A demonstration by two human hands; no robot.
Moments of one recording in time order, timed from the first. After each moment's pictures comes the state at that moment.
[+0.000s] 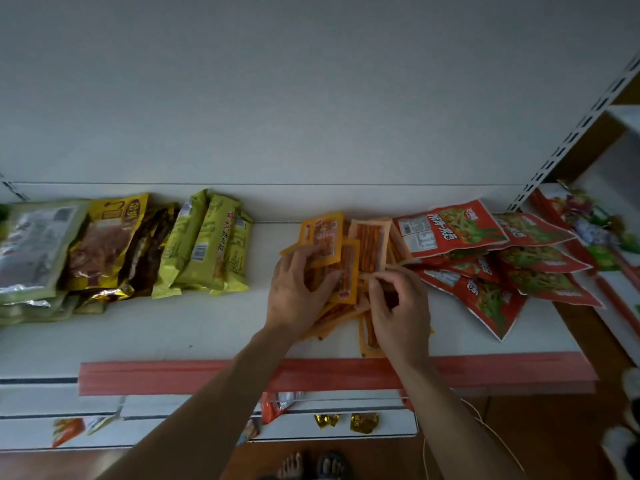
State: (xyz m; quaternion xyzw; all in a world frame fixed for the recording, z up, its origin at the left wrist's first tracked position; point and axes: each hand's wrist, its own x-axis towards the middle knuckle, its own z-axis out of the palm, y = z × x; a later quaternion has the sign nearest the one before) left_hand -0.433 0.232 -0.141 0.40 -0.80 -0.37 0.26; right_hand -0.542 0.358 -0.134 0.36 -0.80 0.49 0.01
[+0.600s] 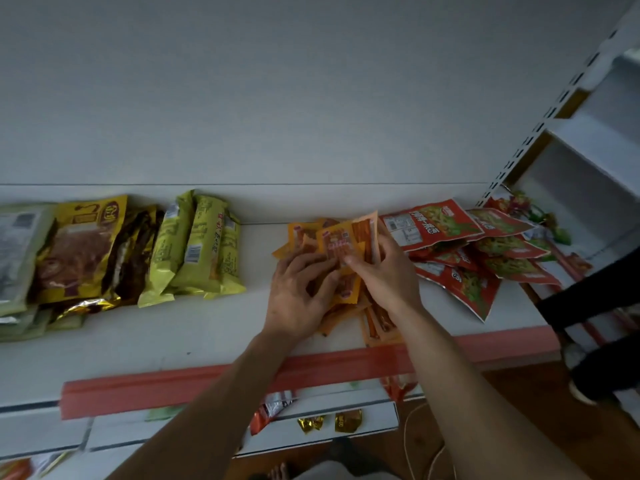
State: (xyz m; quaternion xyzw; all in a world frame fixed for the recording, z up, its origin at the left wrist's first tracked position) left_hand -0.424 0.232 -0.146 0.28 -0.83 -0.36 0.32; right_hand -0.553 0.322 -0.095 0.28 -0.85 0.41 -0.16
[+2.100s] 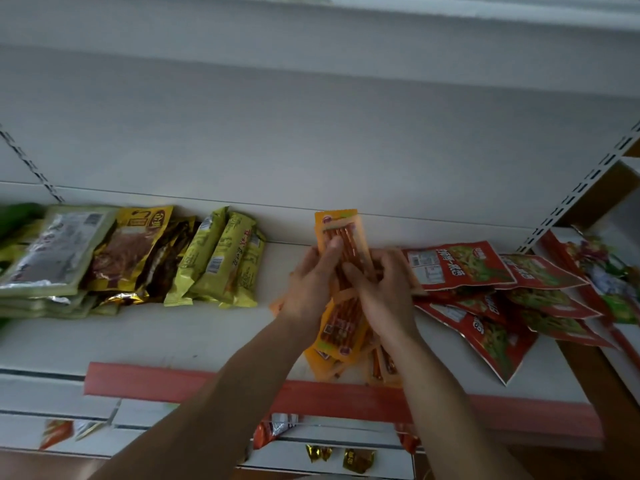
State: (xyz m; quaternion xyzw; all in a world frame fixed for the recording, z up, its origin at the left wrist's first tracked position) left_hand -0.453 0.241 -0.072 0.32 -0.44 -0.77 0.33; right_hand -0.550 0.303 -0.079 0.35 -0.73 0.55 -0.20
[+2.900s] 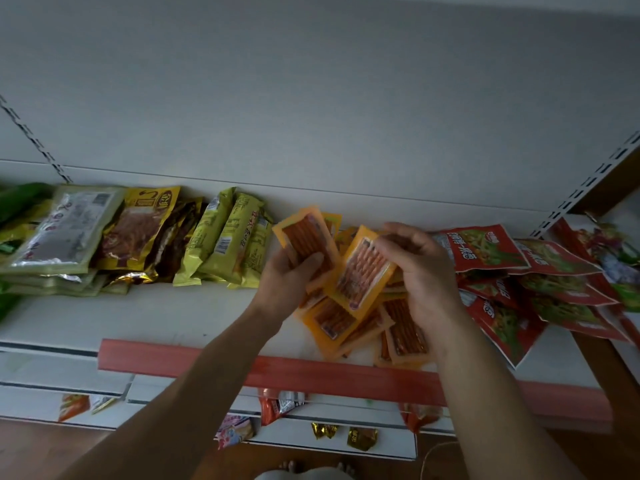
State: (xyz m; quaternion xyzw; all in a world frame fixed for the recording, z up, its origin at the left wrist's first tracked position) left_hand -0.406 0.222 -0.089 0.36 -0.57 -0.65 0.34; right_hand -0.572 0.315 -0.066 0.27 -0.63 0.65 -0.32
